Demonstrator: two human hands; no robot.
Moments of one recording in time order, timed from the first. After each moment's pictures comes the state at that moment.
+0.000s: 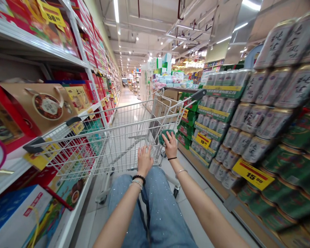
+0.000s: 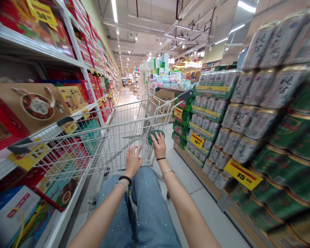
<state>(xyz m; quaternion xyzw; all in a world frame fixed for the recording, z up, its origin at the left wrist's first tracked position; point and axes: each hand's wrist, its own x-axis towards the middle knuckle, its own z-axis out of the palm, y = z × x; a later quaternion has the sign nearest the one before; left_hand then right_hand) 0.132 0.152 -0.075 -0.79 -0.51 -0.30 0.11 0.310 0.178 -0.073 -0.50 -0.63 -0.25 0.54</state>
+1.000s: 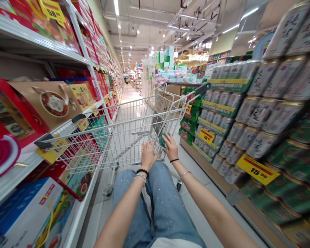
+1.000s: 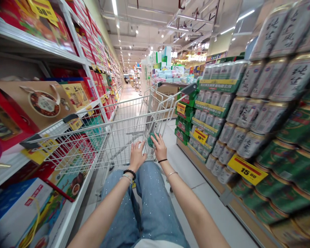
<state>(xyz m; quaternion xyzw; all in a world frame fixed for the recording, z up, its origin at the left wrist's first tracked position) 0.133 0.149 -0.073 -0.80 -0.50 -0.32 0.06 0.297 0.153 -0.087 -0.48 -0.68 -0.14 0.54</state>
